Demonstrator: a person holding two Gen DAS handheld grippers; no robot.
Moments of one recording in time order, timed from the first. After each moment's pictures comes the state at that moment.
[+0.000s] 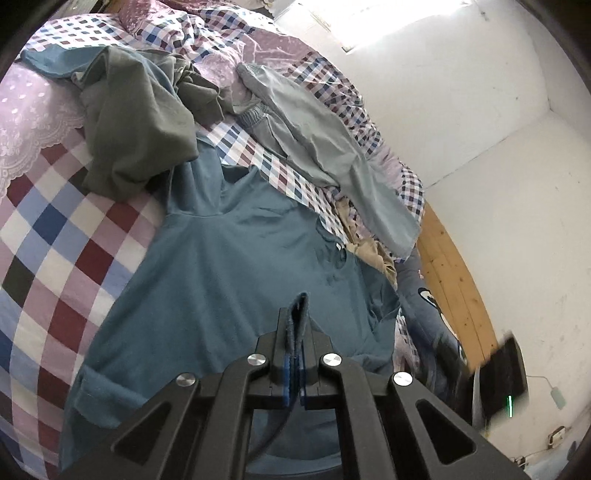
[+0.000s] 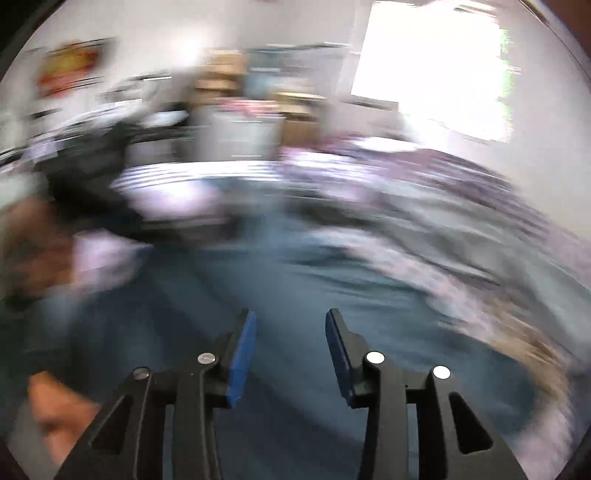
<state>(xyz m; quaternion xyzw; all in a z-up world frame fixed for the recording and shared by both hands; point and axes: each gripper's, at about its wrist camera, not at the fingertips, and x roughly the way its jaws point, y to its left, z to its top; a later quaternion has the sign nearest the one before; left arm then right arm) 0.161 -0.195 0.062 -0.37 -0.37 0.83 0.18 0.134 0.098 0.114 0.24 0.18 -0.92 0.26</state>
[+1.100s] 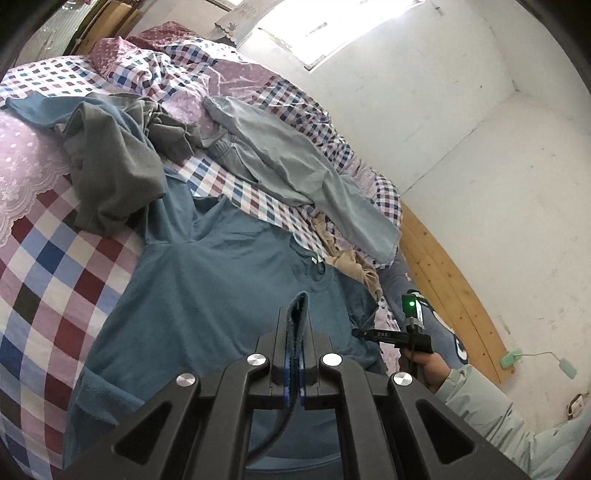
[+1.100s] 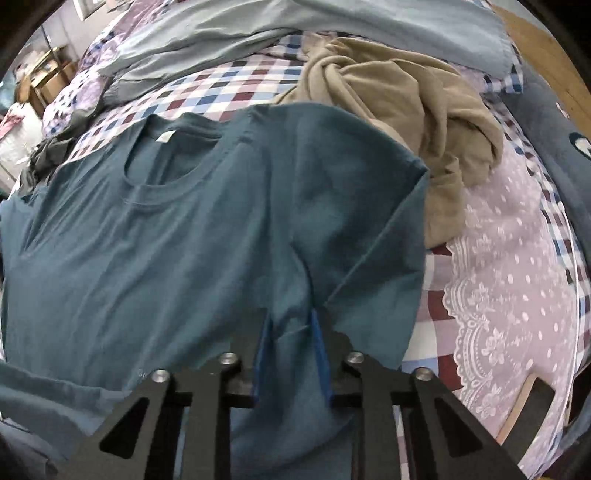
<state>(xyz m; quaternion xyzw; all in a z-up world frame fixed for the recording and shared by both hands) 0.186 -0.183 0.090 -0.32 -0.34 0.86 0.20 -0.014 0.273 0.029 0.56 -0.01 -0.83 0.02</state>
